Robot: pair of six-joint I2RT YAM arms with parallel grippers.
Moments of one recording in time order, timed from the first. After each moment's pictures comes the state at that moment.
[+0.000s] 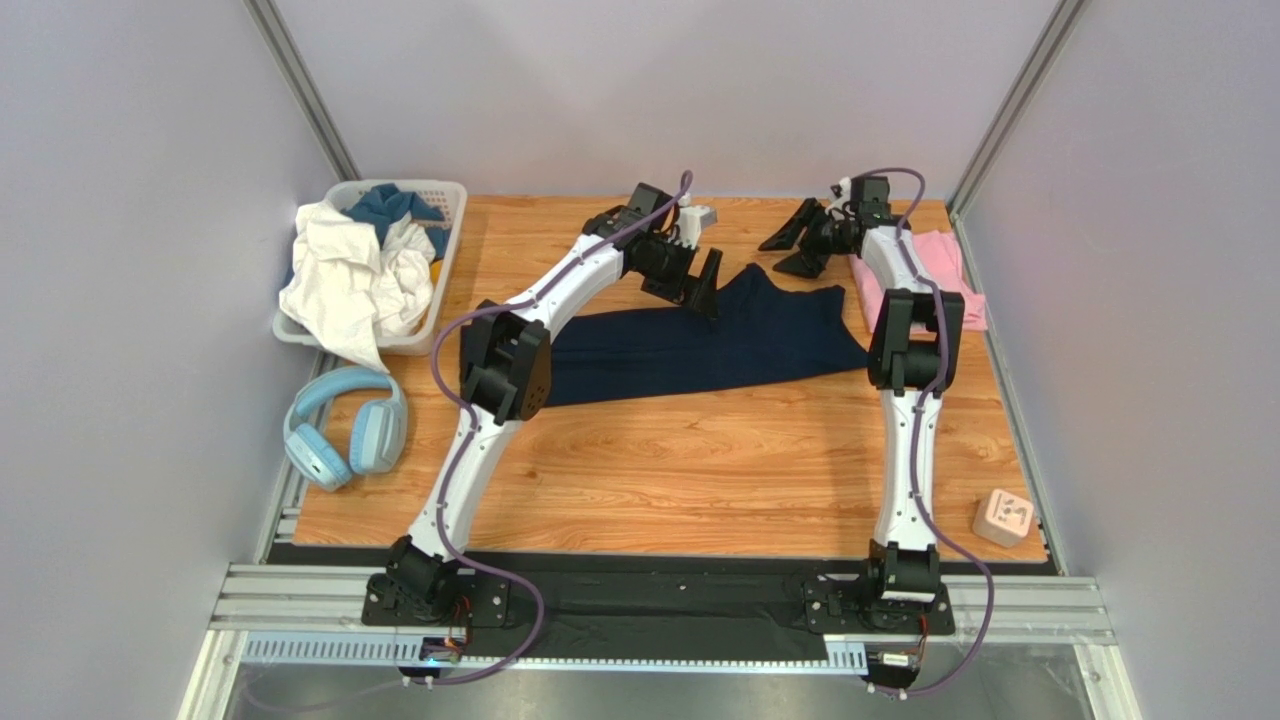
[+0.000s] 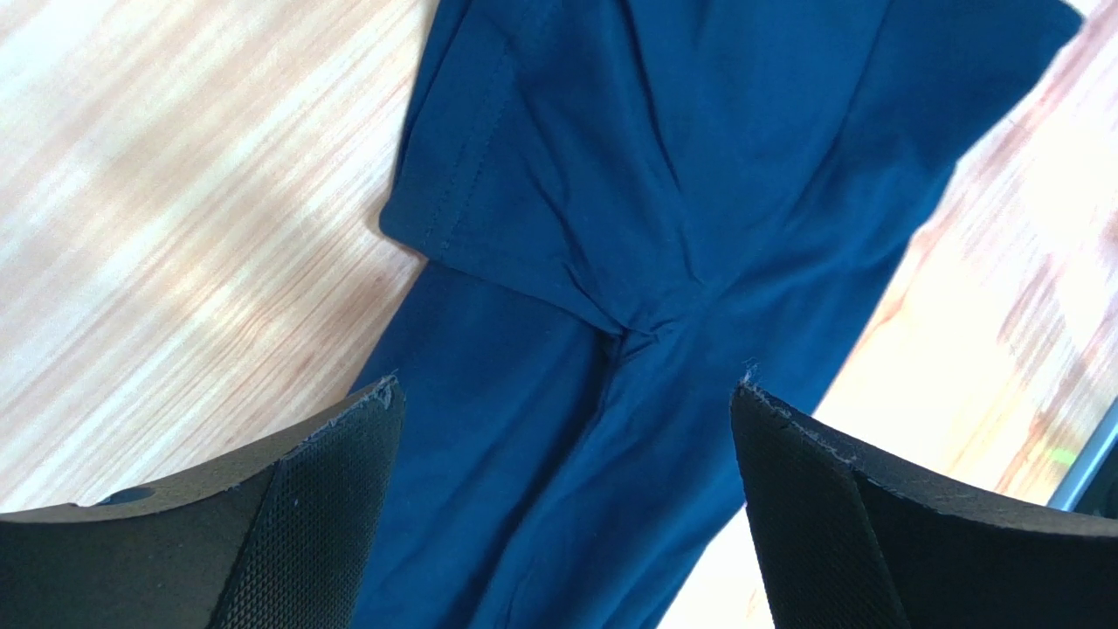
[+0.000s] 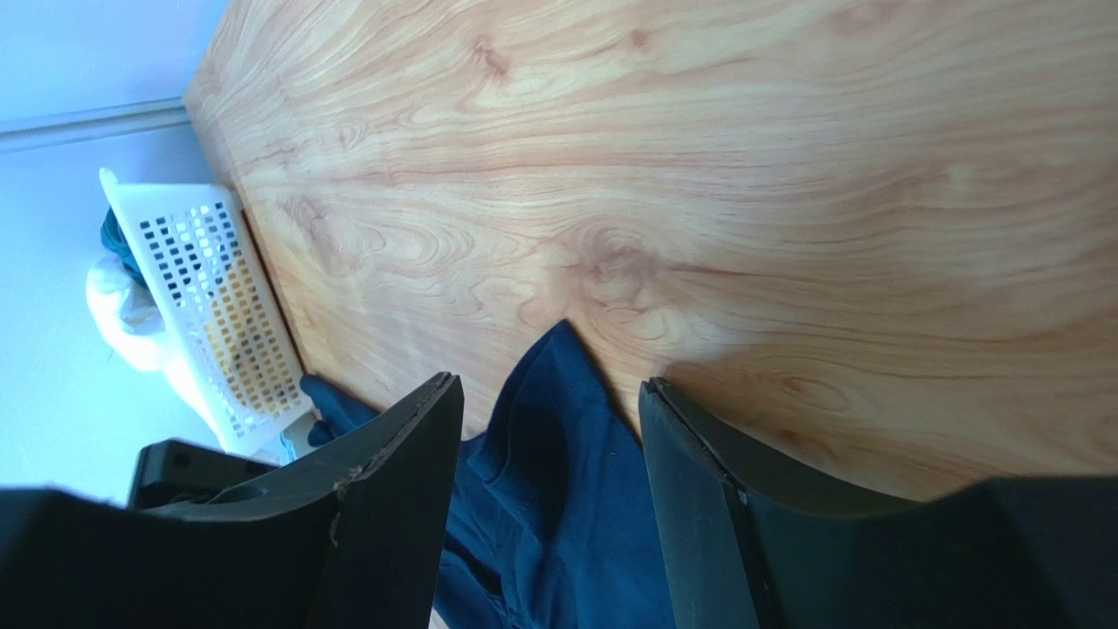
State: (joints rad) left arm -0.54 2.54 2.36 -0.73 0.52 -0.08; right arm -0.07 2.64 2.31 -0.56 -0.70 0.64
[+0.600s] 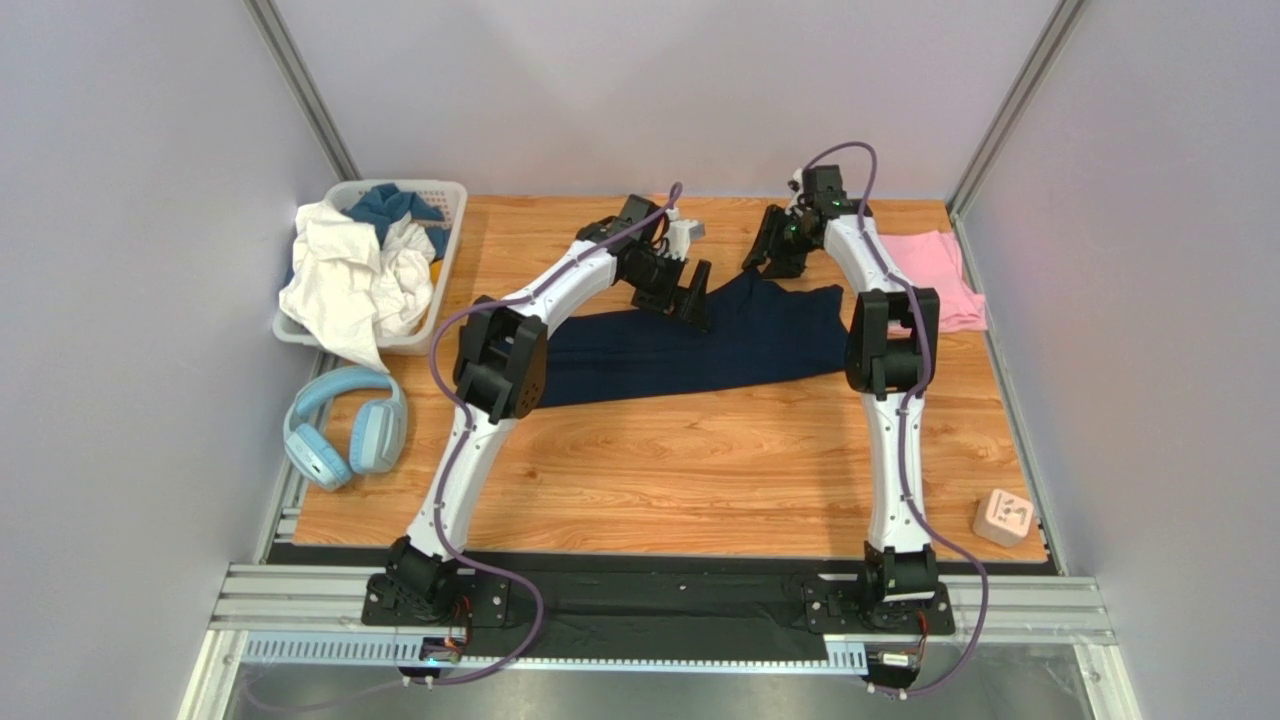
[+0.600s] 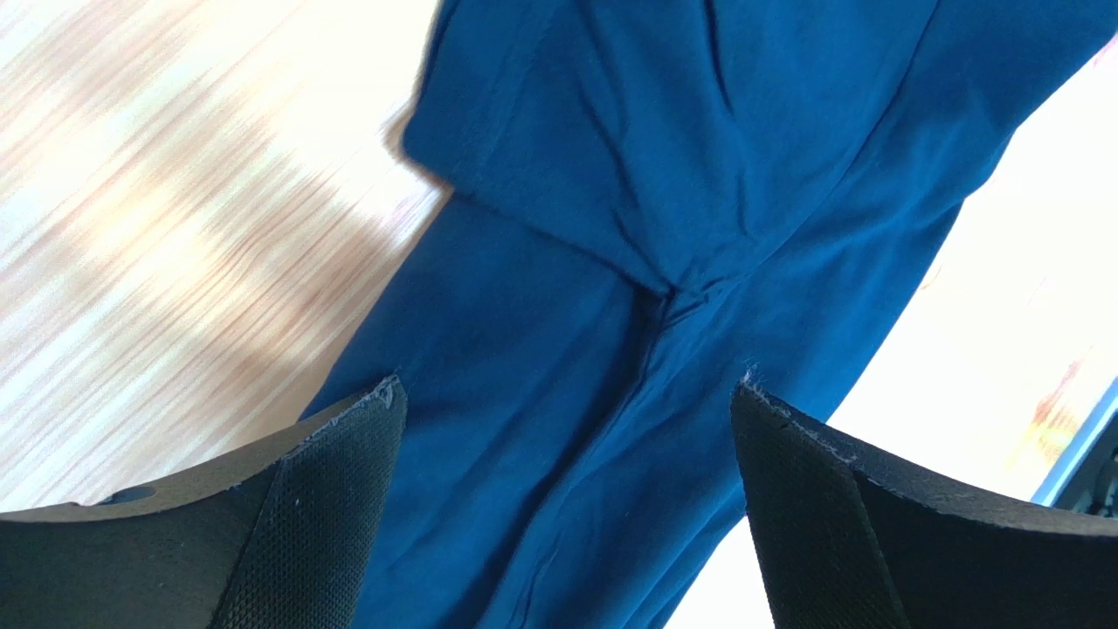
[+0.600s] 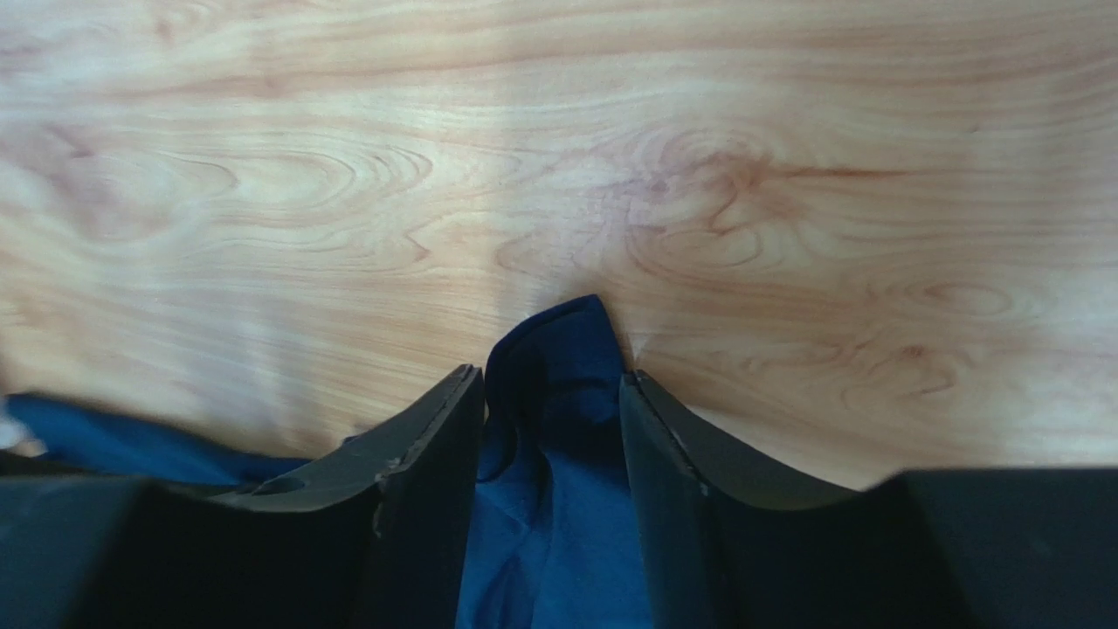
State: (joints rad) left arm -0.51 2.52 2.24 -0.70 0.54 -0.10; right arm 0.06 2.57 2.31 -0.73 -0.39 0.40
